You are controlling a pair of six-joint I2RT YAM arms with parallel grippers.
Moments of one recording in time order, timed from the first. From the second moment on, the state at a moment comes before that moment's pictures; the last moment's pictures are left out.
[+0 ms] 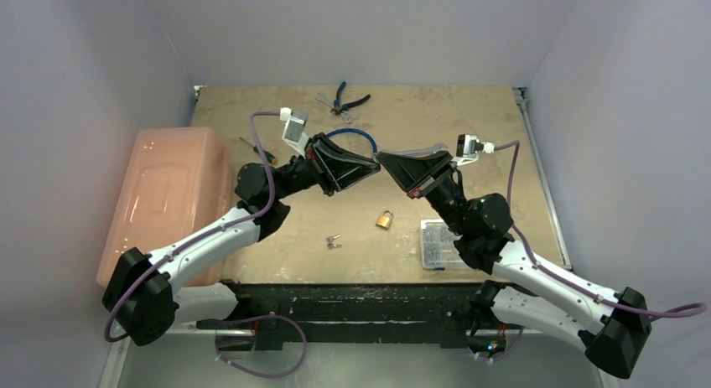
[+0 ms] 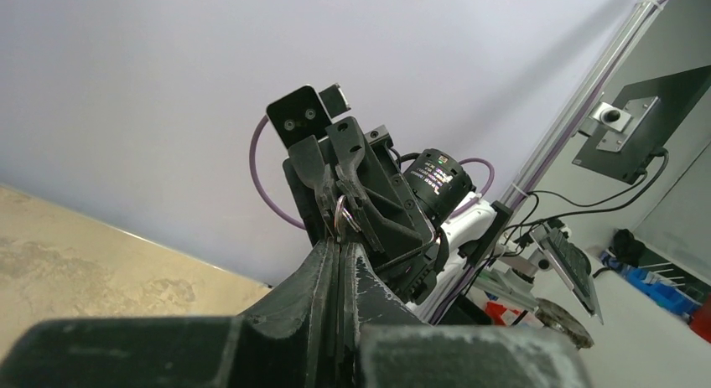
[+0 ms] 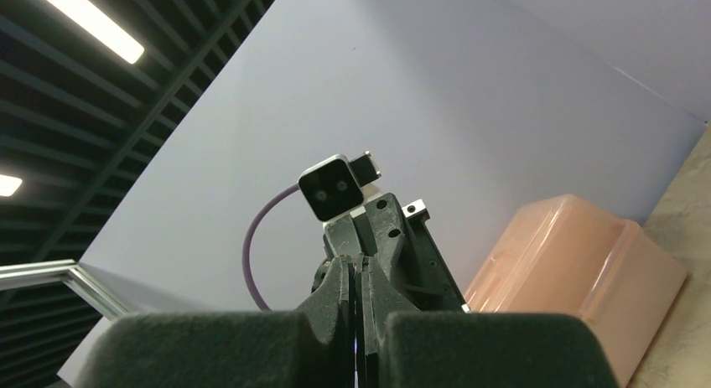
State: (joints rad) left arm -0.70 1.20 0.79 1.01 0.61 -0.92; right arm 0.84 0.88 0.63 0.79 0.05 1.18
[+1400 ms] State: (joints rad) left arm -0.70 1.14 1.25 -0.72 0.39 -0.15; right arm 0.83 0.79 0.81 -0.02 -0.25 0.31
